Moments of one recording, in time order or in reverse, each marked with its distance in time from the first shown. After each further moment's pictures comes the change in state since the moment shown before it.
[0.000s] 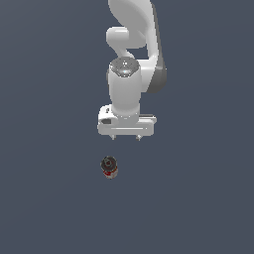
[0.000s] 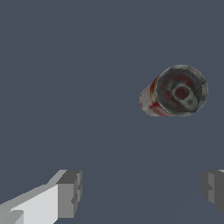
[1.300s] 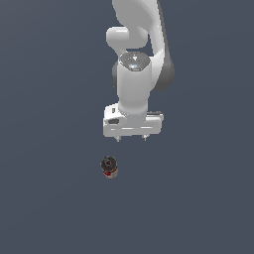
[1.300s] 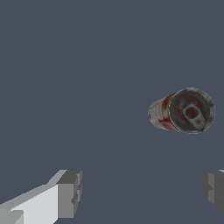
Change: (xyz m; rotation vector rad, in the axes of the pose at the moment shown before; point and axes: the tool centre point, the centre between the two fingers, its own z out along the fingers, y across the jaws) arm 0.014 -0.021 -0.015 -0.010 0.027 -0.104
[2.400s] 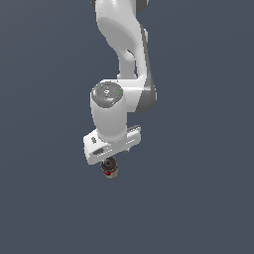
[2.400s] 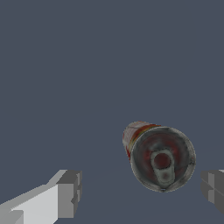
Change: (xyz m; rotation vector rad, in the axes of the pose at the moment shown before) arm 0.040 0.064 0.046 0.011 -0.053 -0.415
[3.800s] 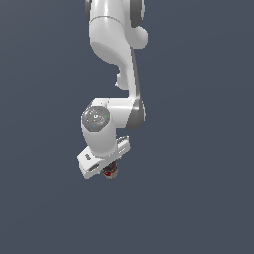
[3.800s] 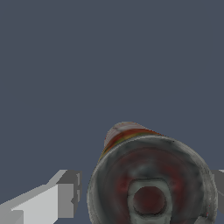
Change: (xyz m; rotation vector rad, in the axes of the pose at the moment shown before) arm -0.003 0.032 0.057 0.016 -0.016 -0.173
